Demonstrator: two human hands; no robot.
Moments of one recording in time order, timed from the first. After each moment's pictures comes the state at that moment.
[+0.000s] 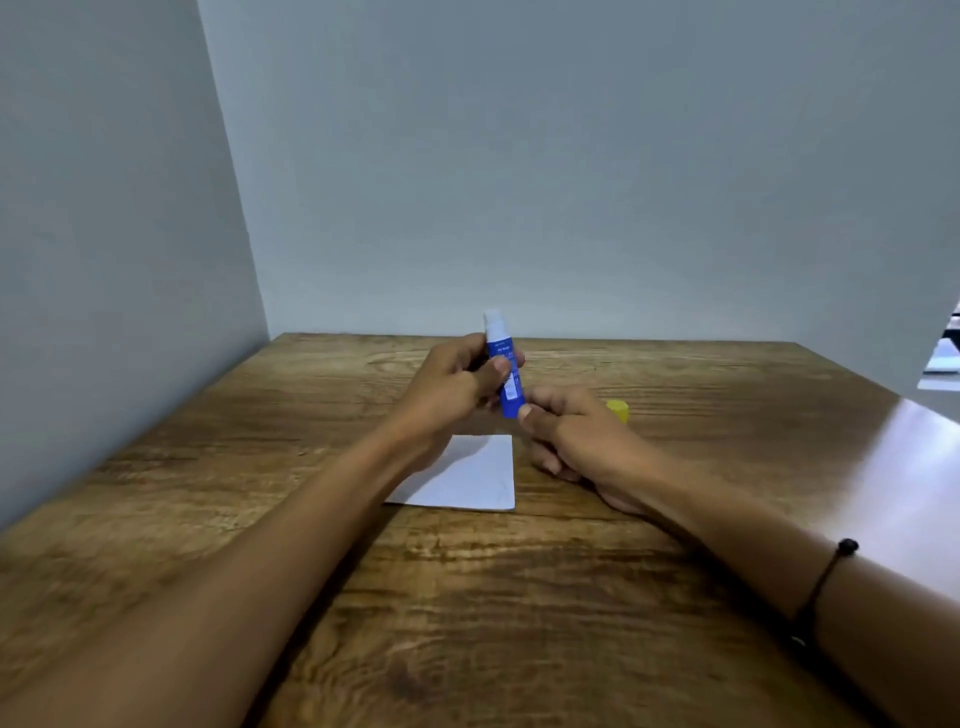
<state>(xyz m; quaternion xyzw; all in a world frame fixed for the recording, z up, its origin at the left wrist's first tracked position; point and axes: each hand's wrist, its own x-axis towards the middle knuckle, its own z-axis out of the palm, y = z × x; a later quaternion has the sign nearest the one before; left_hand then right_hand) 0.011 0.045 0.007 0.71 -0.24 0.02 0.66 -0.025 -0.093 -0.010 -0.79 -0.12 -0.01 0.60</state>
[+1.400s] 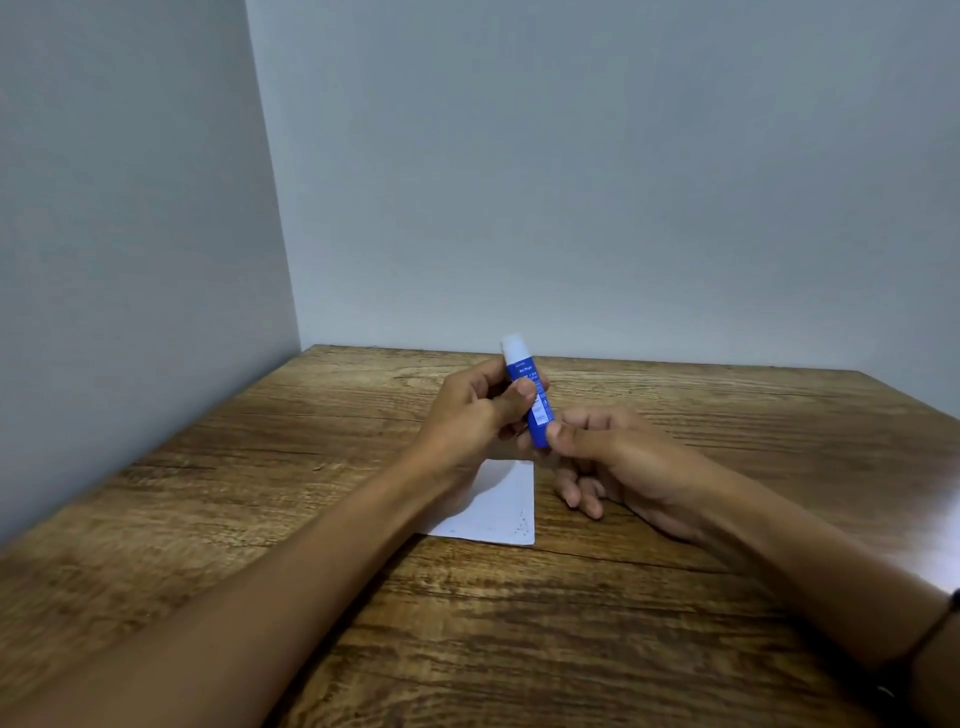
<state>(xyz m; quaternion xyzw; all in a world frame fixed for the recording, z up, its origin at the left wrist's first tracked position) -0.002 0.044 -0.001 0.65 -0.21 0.02 0.73 -0.014 -0.107 -0.009 -0.72 -0.19 0.10 0.66</state>
